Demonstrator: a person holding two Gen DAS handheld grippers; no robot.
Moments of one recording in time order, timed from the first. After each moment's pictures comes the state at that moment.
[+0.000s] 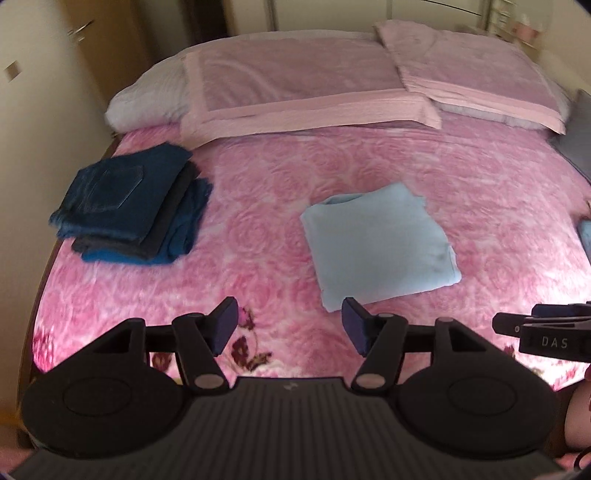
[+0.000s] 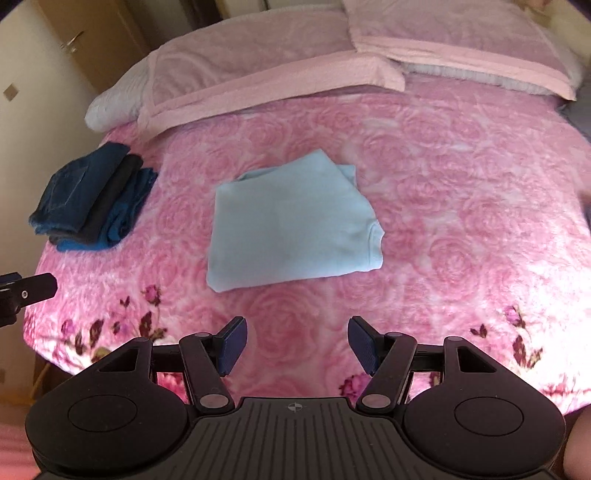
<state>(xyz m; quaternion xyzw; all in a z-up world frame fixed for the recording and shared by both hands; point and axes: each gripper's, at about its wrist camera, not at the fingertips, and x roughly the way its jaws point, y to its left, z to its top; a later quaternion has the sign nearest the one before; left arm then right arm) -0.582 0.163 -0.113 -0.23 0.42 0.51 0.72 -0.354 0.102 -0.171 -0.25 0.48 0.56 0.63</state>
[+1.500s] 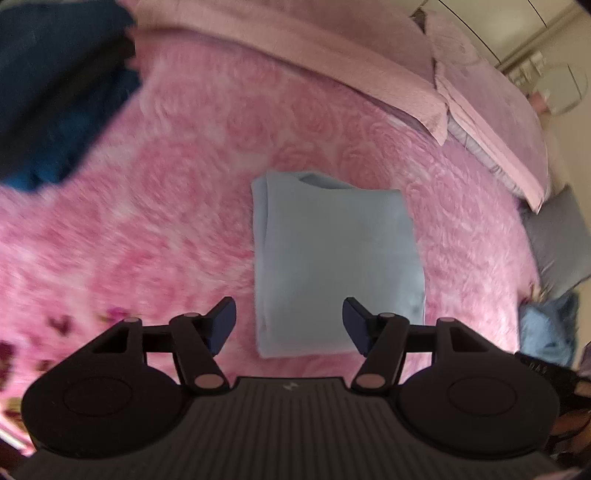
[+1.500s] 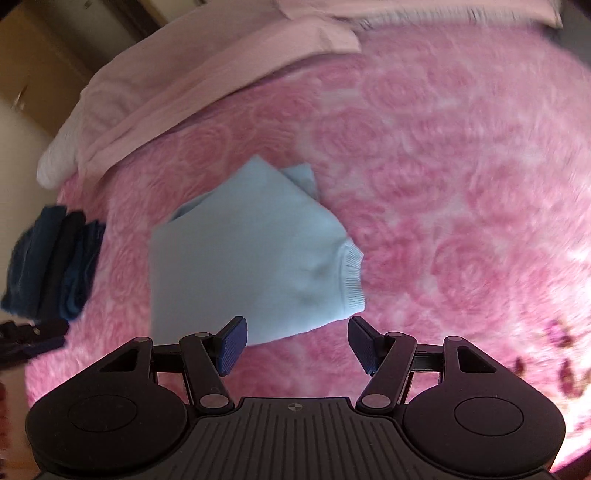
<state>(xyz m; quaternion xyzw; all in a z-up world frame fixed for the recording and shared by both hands) -0.604 0.335 -0.302 -0.51 0.31 0.41 0.69 -0.234 0.197 -0.297 -0.16 0.57 0.52 0.61</state>
